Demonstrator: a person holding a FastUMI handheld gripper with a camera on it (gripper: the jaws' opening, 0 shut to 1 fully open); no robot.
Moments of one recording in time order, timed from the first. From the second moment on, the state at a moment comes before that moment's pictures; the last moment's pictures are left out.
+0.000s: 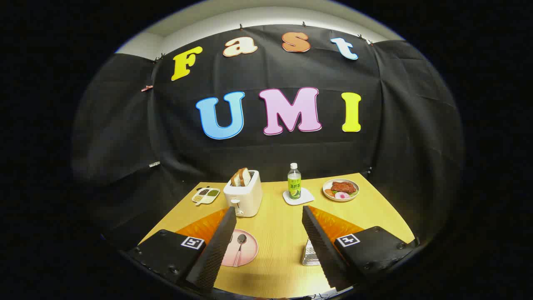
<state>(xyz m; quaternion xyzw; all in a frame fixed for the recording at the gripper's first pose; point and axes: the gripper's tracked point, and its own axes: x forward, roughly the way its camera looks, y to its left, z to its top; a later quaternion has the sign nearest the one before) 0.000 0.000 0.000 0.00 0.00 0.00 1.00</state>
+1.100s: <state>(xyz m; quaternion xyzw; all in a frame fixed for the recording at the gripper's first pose) 0.017 -0.023 -0.010 -0.01 0.01 -0.04 1.00</state>
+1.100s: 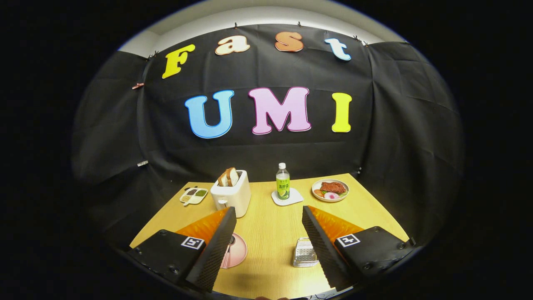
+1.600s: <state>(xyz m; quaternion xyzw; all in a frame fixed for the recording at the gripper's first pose) 0.079 0.037 -0.091 -0.06 0.14 0.02 0.99</state>
